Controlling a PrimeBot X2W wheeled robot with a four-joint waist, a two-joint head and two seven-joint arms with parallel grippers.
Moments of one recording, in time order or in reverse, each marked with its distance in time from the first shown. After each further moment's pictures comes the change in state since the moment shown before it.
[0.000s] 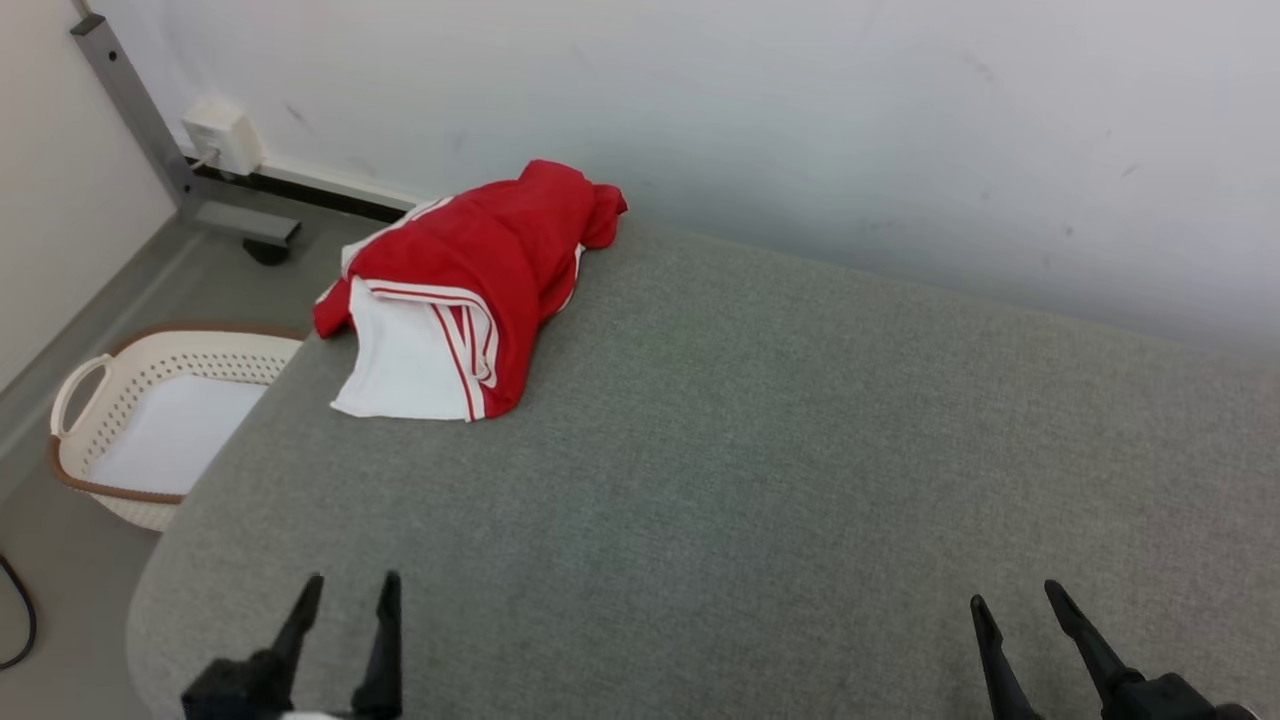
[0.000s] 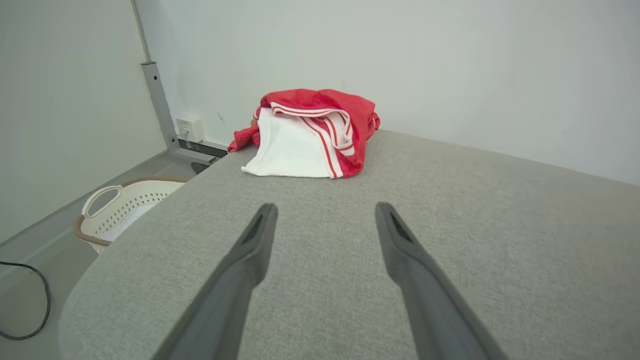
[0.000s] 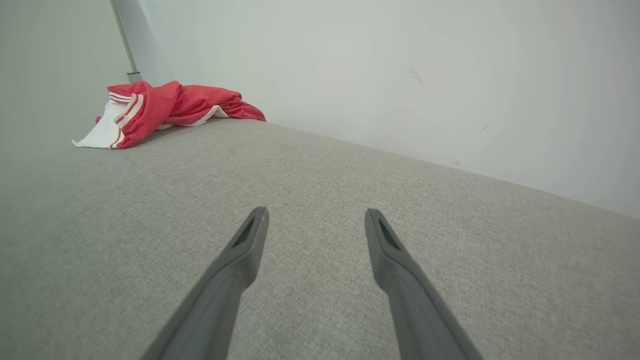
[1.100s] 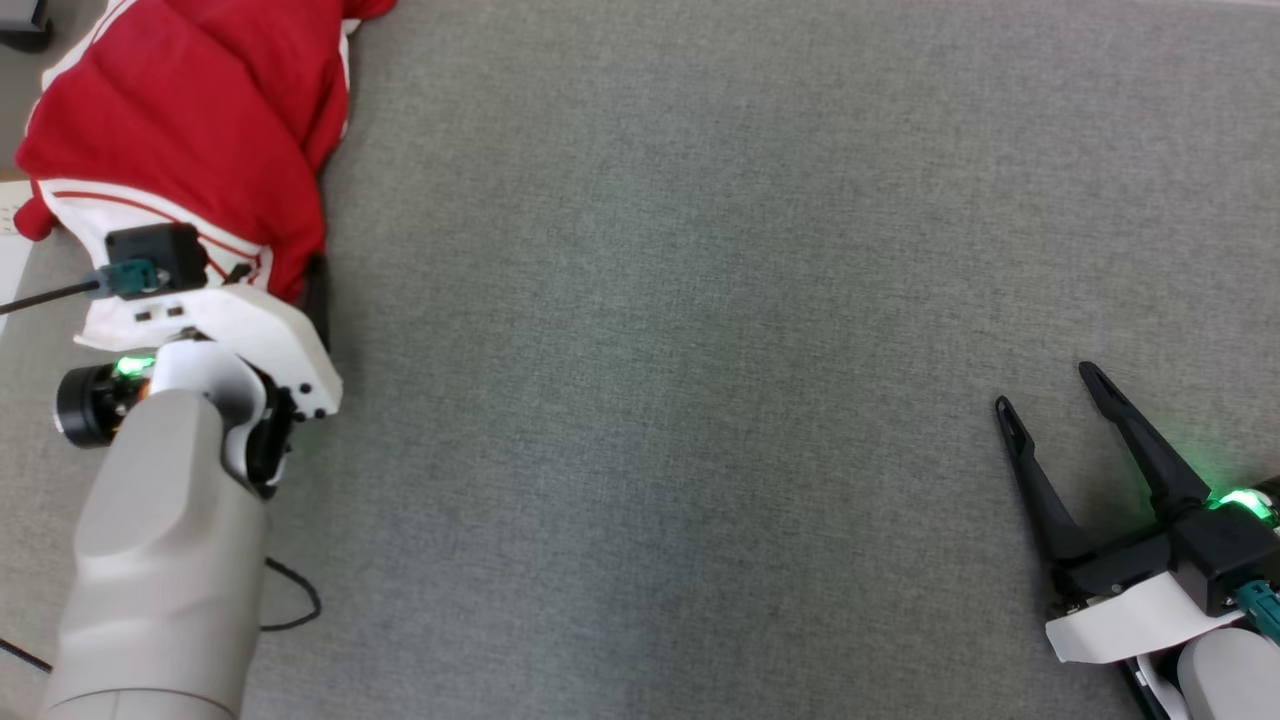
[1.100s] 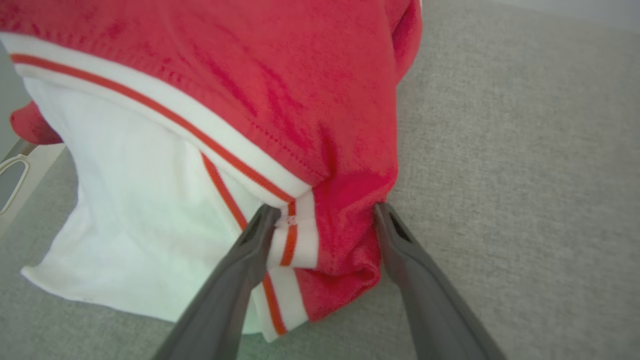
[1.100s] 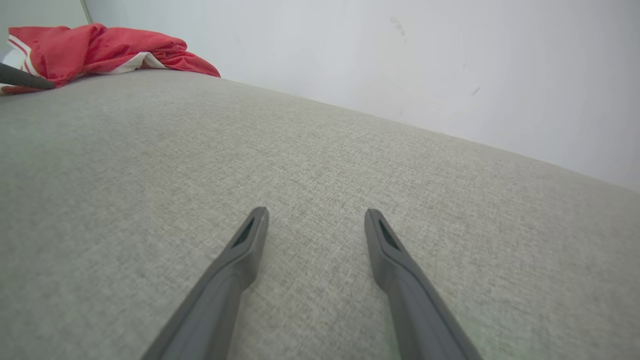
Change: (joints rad) left arm -0.873 0.128 -0.003 0.652 -0.087 0.057 0.361; right arm -0.274 -0.183 0.105 -0.095 -0.004 0.002 -0.010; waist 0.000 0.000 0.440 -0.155
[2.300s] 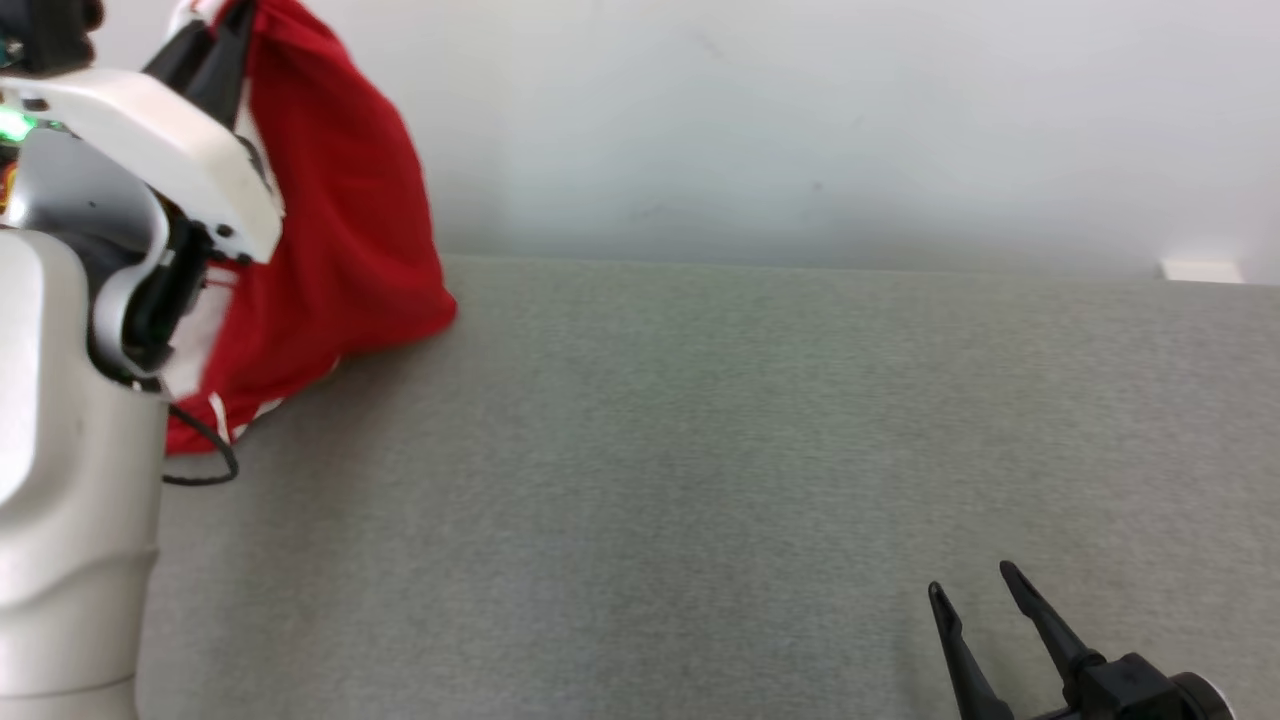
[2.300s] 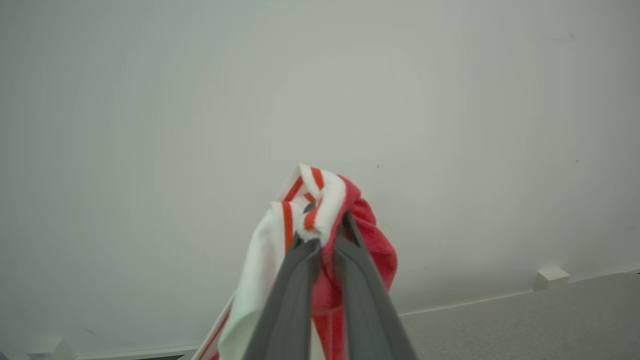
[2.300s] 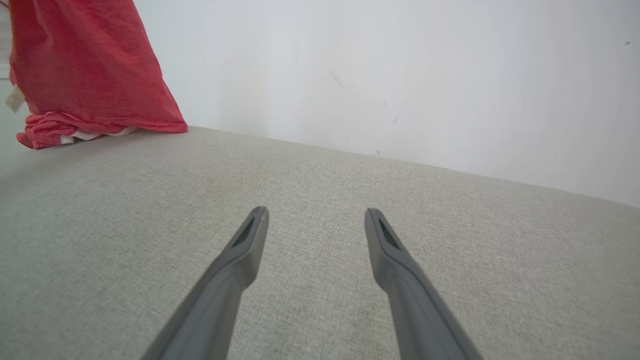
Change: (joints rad) left arm -0.036 0.156 -0.131 -0.597 -0.153 -0.119 0.221; right arm 0.215 0.148 0.002 0.098 0.046 -0.001 0.010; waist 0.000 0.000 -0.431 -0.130
